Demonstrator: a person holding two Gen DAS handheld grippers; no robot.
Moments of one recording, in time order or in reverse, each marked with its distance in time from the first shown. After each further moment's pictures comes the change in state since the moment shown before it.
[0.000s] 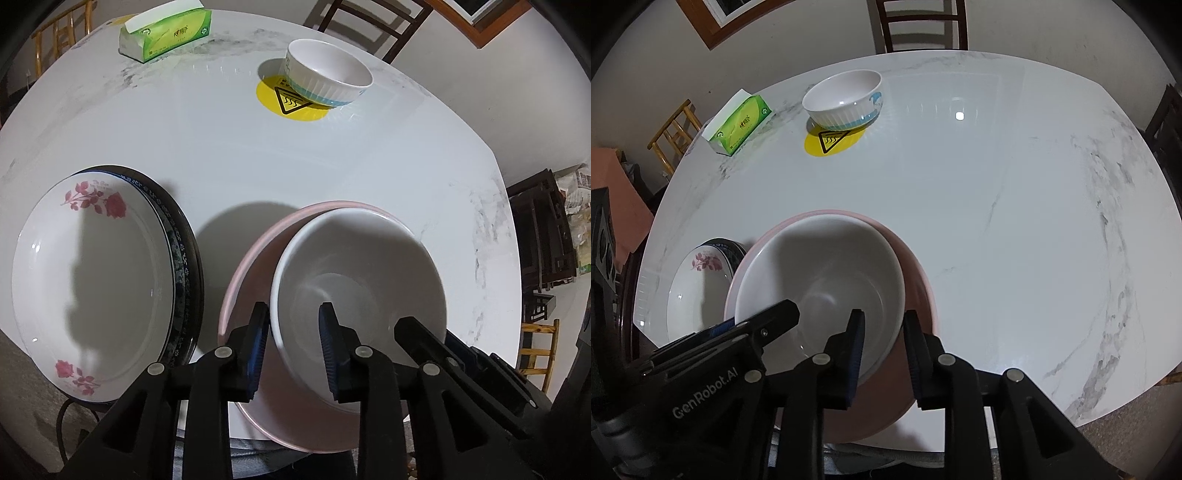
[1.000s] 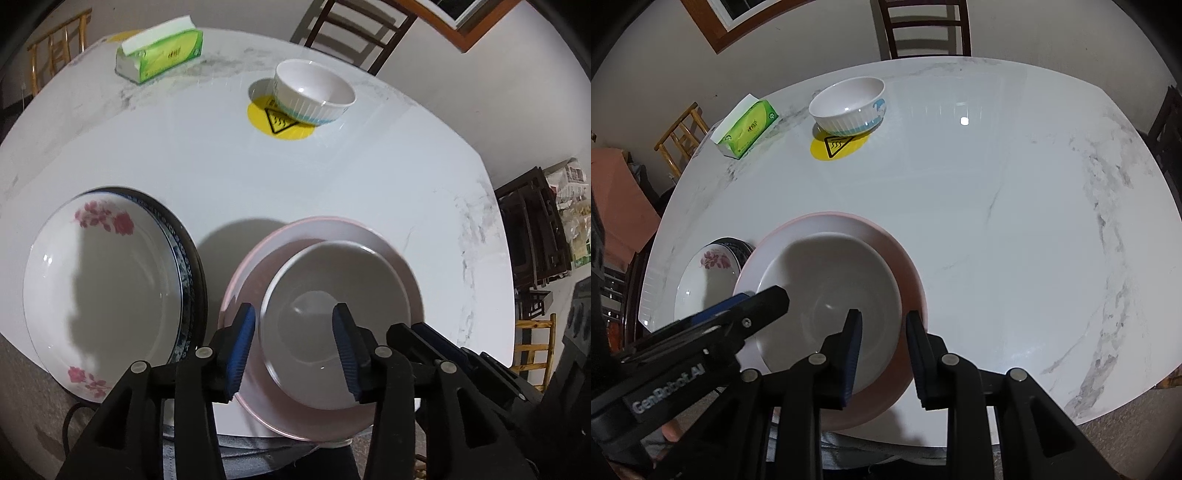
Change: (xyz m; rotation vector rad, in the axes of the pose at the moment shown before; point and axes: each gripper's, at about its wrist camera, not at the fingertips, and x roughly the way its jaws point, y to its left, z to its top) left arm -0.022 -0.005 -0.003 0.051 -0.066 -0.021; right arm -0.011 -0.003 -0.006 -0.015 -0.030 0.024
